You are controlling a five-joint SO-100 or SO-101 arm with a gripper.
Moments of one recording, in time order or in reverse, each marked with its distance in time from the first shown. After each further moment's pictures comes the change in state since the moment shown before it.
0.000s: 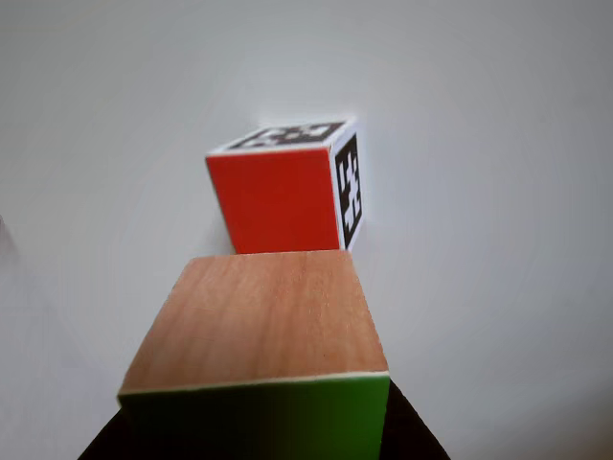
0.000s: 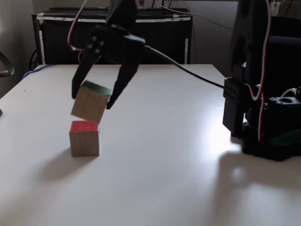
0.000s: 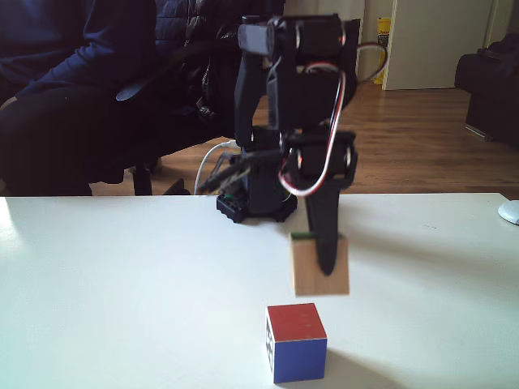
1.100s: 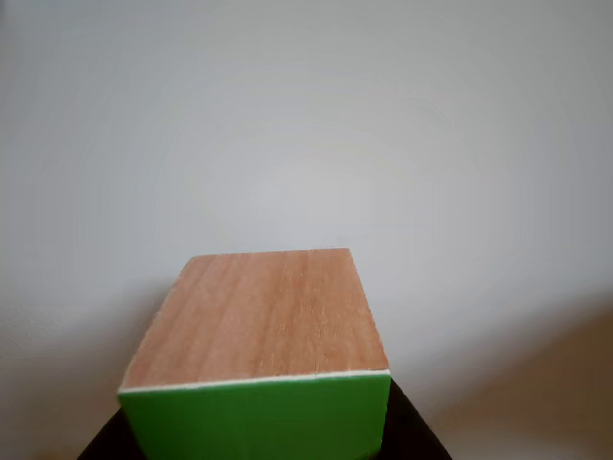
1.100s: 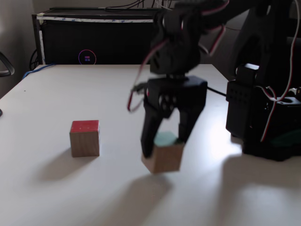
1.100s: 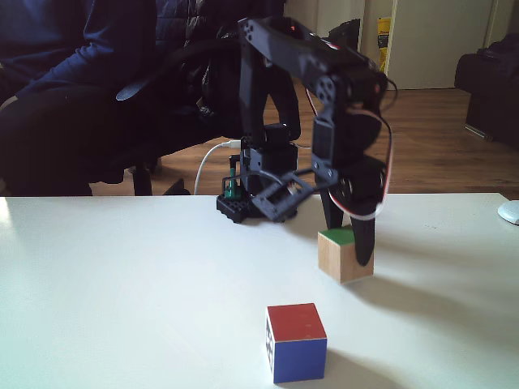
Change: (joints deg) arm -19.1 19.4 35.8 -5.6 -4.3
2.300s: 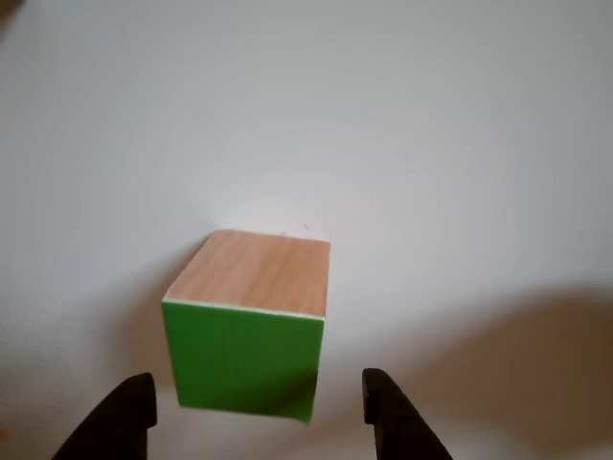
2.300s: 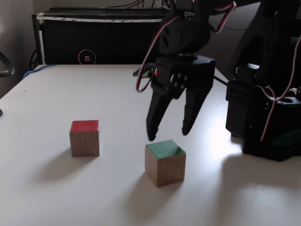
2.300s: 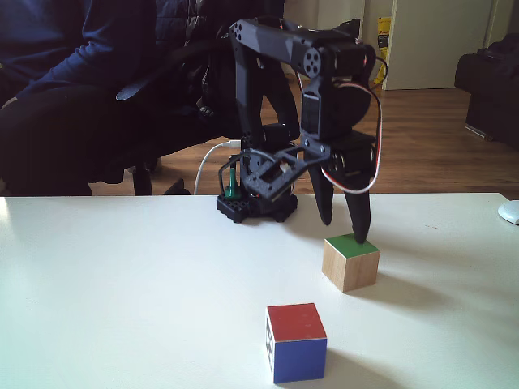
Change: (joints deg) arm 0.1 4.5 0.9 7.3 -6.4
